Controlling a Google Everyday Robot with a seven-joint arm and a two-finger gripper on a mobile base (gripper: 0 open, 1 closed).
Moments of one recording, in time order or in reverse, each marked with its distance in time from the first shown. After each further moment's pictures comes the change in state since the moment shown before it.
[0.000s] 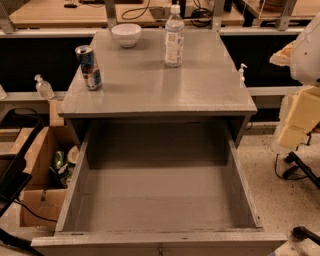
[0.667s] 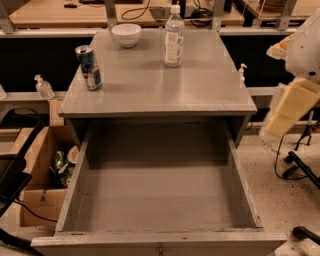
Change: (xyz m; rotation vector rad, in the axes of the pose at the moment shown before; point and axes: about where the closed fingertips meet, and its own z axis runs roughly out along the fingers) arm -0.010 -0.022 0.008 0.042 -0.091 0.038
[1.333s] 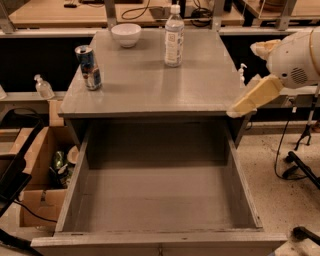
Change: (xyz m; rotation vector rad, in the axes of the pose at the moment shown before) arm -0.032 -0.062 0.055 0.076 -0.455 0.130
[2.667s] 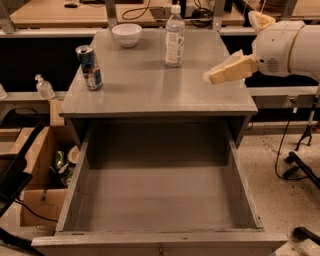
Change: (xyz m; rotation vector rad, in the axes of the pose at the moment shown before) arm -0.061 -0.055 0.013 0.274 -0.370 -0.001
